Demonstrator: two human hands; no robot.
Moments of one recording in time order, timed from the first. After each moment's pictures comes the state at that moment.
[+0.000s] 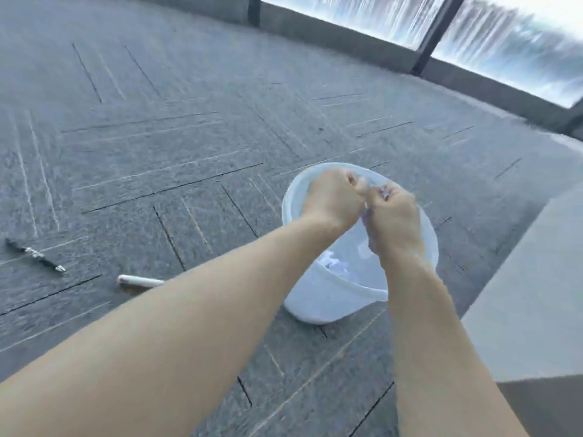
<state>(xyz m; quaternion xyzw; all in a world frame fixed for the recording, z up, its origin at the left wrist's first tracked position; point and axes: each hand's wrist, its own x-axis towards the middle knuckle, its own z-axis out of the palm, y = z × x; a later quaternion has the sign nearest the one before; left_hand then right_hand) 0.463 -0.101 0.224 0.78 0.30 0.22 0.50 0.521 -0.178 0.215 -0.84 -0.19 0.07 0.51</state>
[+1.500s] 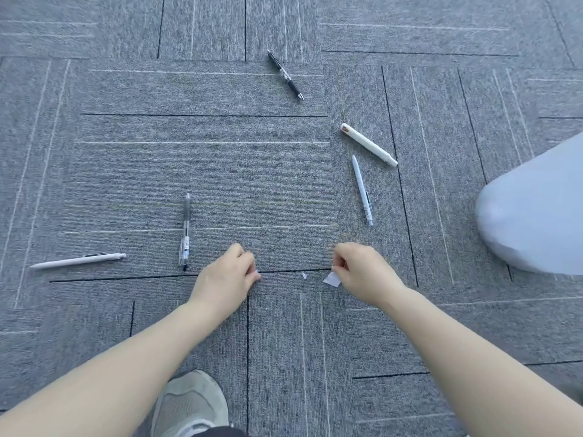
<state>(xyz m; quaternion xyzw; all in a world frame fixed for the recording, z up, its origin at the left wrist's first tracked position) -0.021 -0.177 -0.019 0.76 0.58 -0.04 0.29 0.235 -0.193 0.003 -0.66 -0.66 0.35 -0.03</state>
